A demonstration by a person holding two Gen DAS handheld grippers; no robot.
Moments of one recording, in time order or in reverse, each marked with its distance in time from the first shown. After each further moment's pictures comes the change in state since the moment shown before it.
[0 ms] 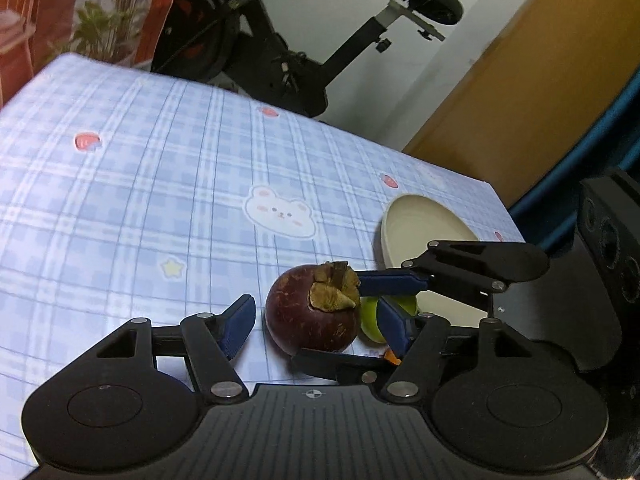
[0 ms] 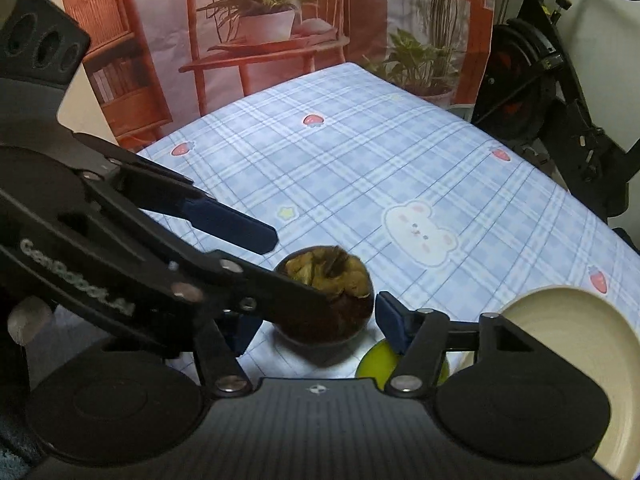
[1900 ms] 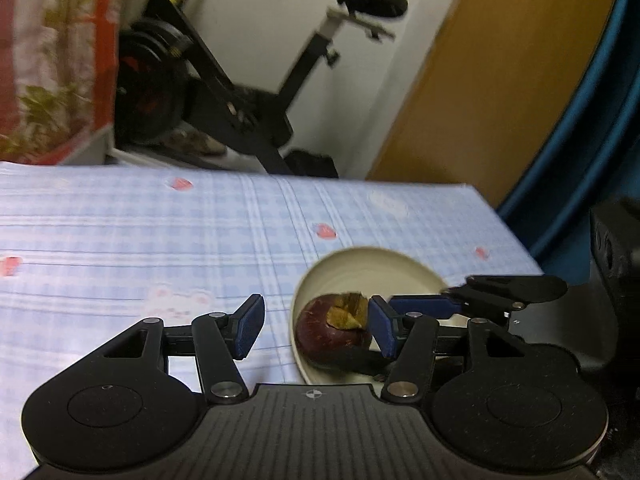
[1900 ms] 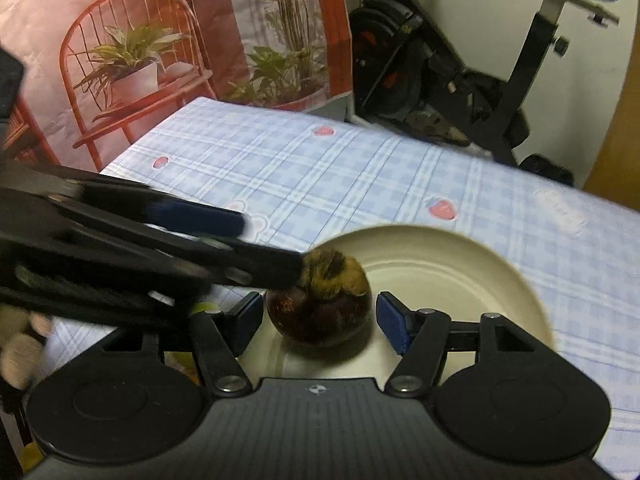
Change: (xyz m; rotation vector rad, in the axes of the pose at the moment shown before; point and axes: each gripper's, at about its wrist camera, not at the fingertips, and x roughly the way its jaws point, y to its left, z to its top) left arm 0.022 -0.094 0.042 0.195 -0.089 0.049; right arm -0.074 -0.092 -0.035 0.317 -0.073 -0.190
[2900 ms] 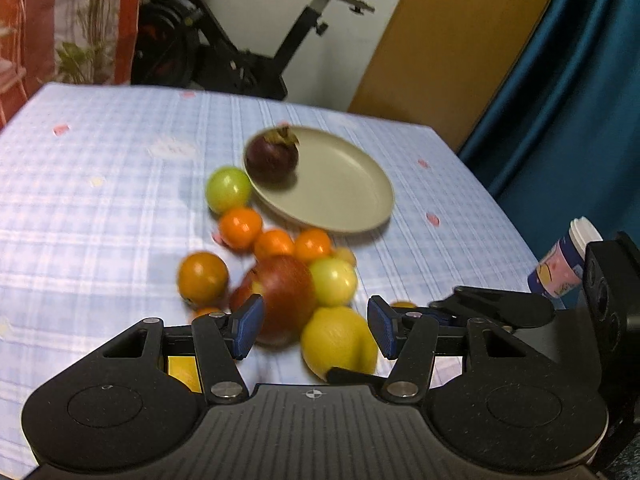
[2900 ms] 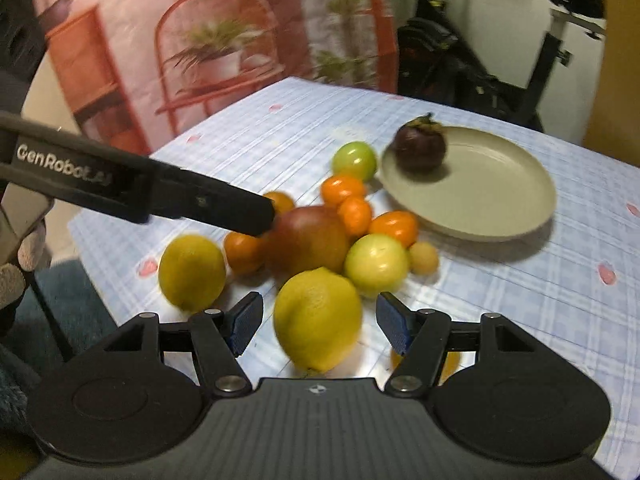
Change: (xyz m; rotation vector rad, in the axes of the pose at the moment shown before) left arm -0.099 -0.064 -0.132 -0.041 0.086 -0.003; right arm -0.116 0.077 -0.159 -0.092 -0.034 0.098
